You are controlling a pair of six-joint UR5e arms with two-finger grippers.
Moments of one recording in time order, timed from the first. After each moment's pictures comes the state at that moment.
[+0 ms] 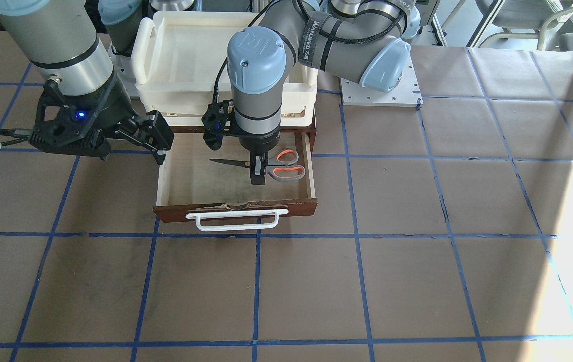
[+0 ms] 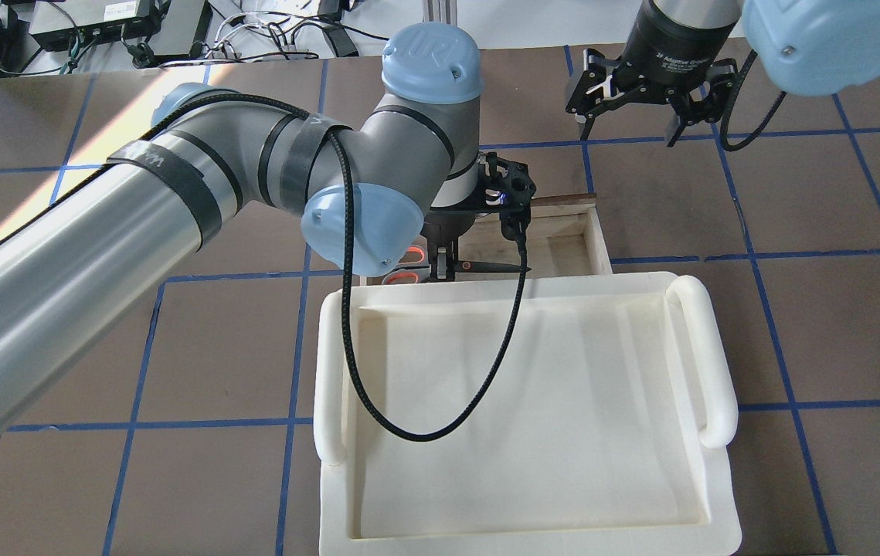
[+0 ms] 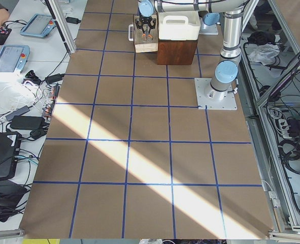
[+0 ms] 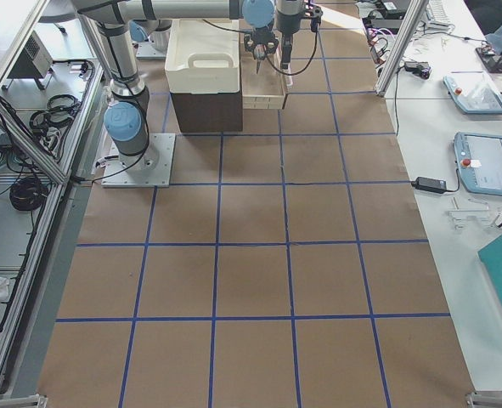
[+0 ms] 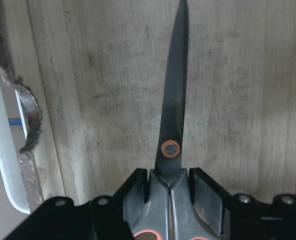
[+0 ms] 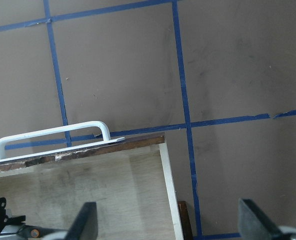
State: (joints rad) left arm -2.01 -1.88 -1.59 -1.33 1.55 1.17; right arm 1.64 -1.45 1.48 -1.64 -1.55 0.14
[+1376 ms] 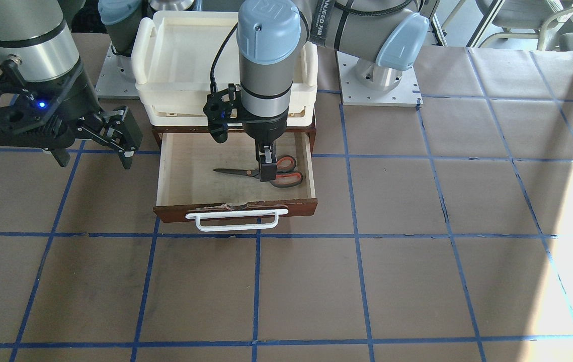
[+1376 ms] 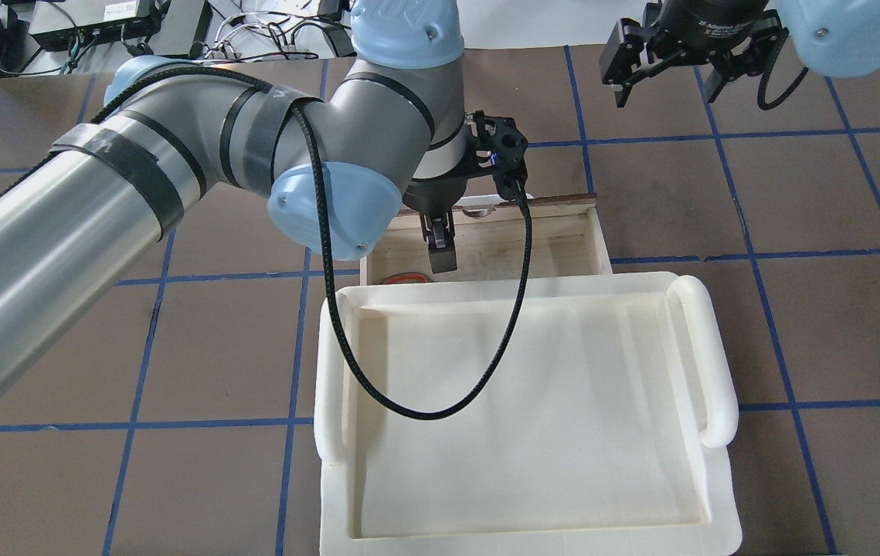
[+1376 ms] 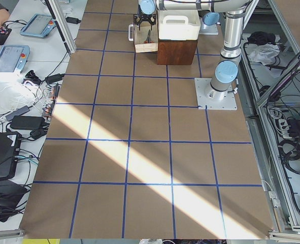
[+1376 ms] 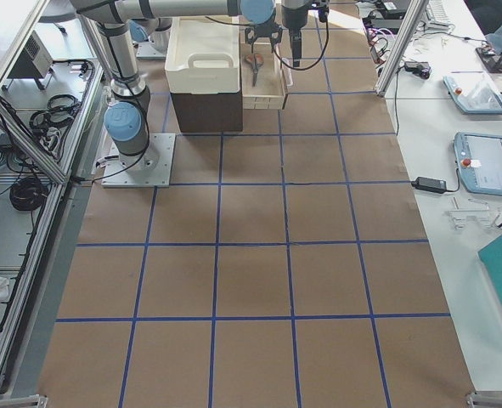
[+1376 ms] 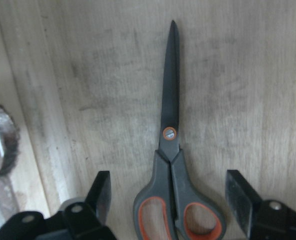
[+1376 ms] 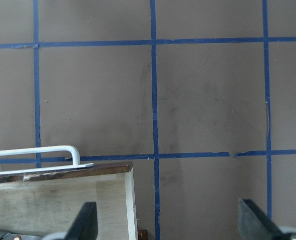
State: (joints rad) left arm -1.98 -1.82 -1.54 -1.32 1.55 0.96; right arm 1.58 -1.46 1.44 -1.68 -1.59 0.02
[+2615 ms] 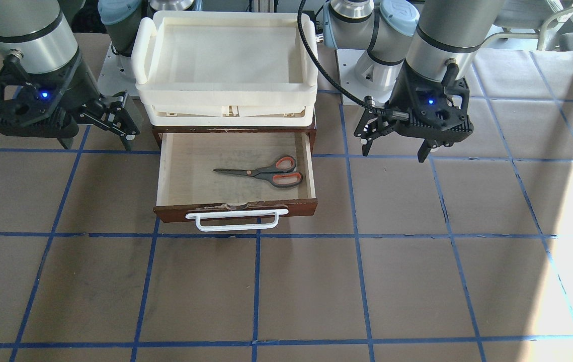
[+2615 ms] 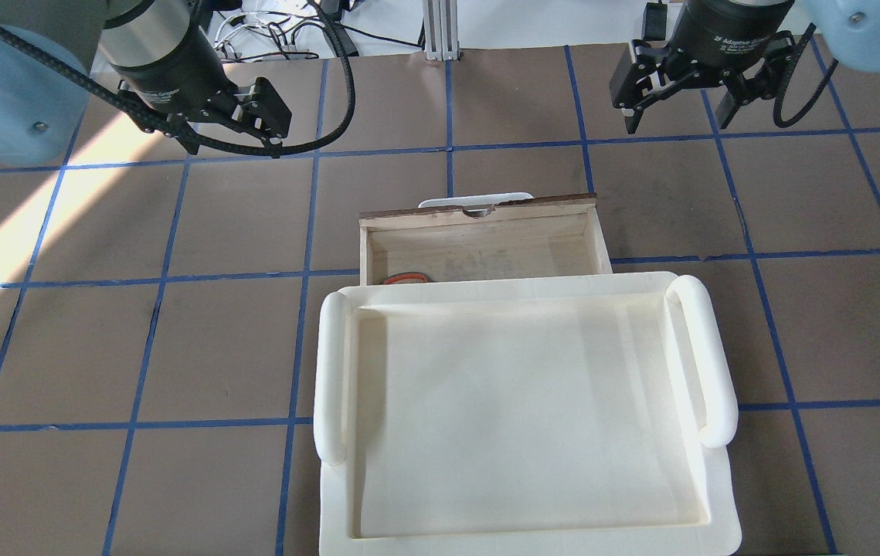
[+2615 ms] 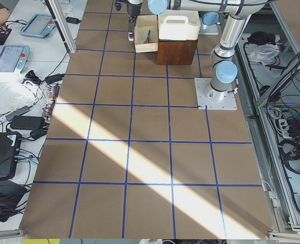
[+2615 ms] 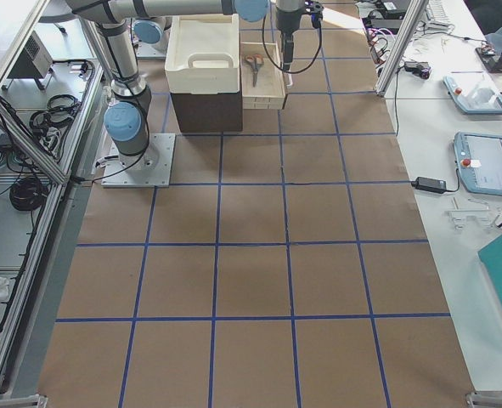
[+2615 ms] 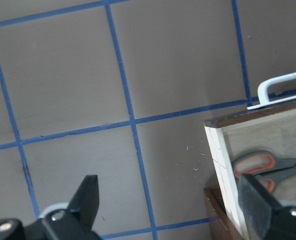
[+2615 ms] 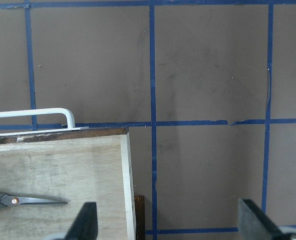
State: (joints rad) left arm -1.58 -1.62 -1.53 -1.45 1.56 0.07; right arm 1.58 -1.48 1.44 -1.57 -1.59 0.01
